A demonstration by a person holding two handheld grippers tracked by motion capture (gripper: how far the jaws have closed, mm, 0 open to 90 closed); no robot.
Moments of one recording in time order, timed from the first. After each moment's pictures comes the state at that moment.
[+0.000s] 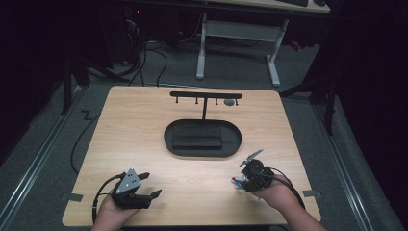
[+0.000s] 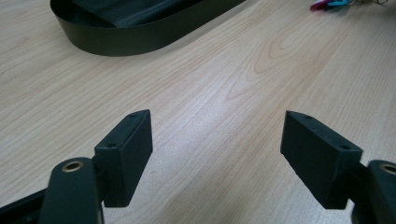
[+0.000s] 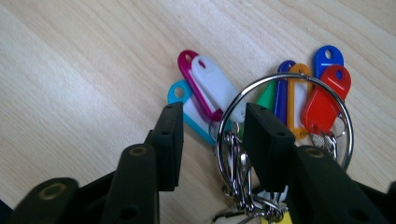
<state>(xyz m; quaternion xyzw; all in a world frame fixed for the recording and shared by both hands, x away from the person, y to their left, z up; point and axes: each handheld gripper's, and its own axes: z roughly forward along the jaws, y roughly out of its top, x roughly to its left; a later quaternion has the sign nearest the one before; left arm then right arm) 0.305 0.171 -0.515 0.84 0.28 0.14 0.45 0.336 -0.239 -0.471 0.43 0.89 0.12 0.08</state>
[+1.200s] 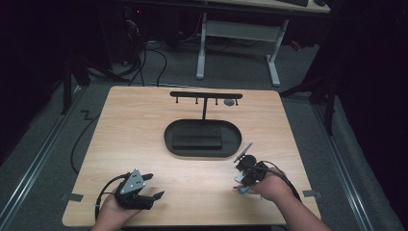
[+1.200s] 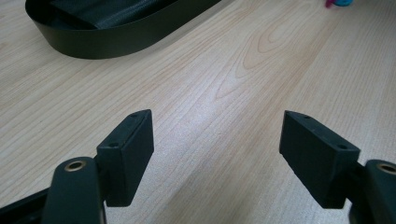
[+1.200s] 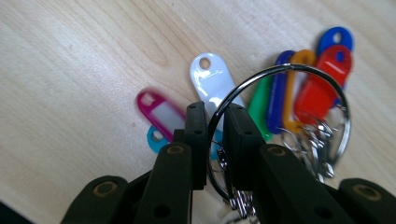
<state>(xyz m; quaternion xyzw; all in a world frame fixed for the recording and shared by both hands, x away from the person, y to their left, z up) 0.306 0.163 -0.516 0.85 0.25 0.13 0.44 0.355 -0.226 -0.469 0.43 0.90 0.04 0.05</state>
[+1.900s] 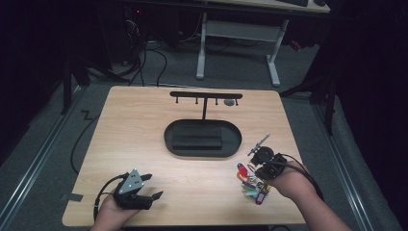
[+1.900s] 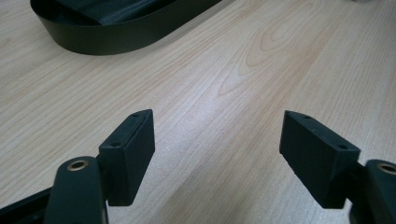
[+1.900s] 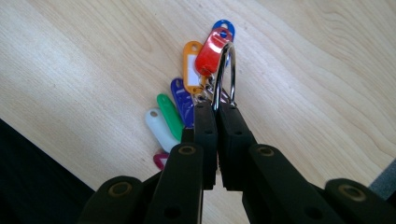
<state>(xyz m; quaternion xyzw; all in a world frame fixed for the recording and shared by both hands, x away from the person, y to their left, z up) 0.306 0.167 -0.516 0.85 0.26 0.13 0.44 0.337 -0.249 -0.398 0.41 0.91 0.05 0.10</state>
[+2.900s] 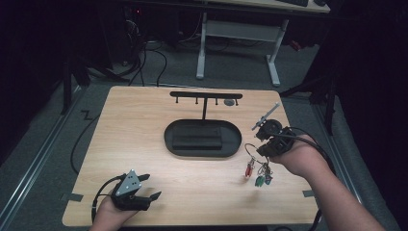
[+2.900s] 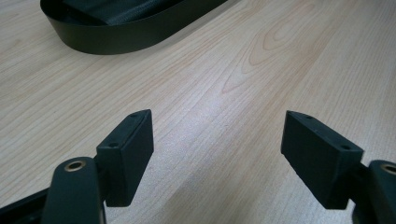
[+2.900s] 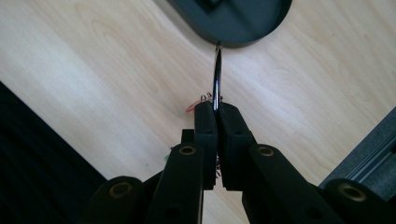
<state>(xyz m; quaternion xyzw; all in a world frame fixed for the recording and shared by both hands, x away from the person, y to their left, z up) 0.303 0.173 -0.517 0.85 0.26 0.14 0.44 0.358 -0.242 -0.310 0.39 0.91 0.09 0.11</state>
